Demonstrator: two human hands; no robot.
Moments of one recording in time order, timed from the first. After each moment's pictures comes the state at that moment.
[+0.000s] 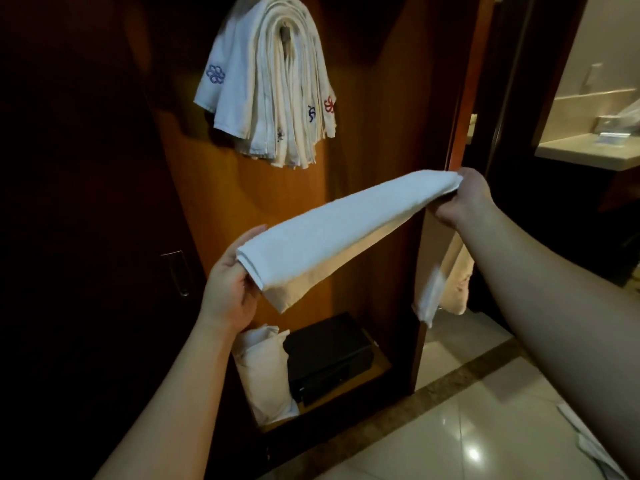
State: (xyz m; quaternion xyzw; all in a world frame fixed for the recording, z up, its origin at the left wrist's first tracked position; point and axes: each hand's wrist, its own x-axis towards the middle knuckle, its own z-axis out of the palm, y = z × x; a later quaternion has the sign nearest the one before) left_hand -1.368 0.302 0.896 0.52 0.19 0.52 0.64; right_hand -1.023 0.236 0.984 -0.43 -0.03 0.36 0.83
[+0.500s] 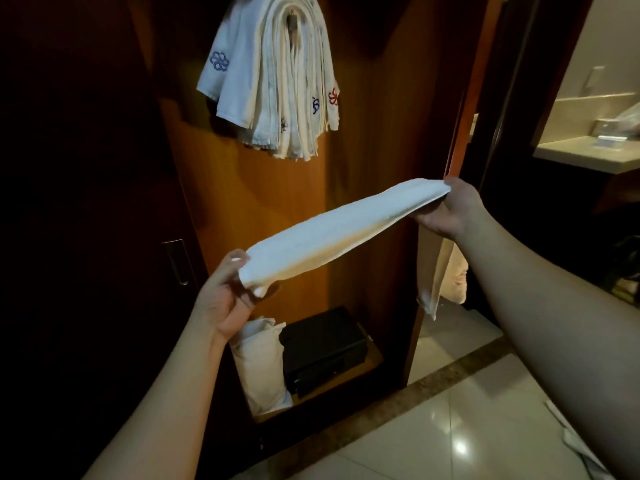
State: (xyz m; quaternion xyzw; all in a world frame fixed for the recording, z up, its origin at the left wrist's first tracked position) left_hand -1.392 0.311 0.868 0.37 0.22 0.47 0.77; right_hand -1.034 0.238 0.960 -0.41 -0.14 0.45 0.78
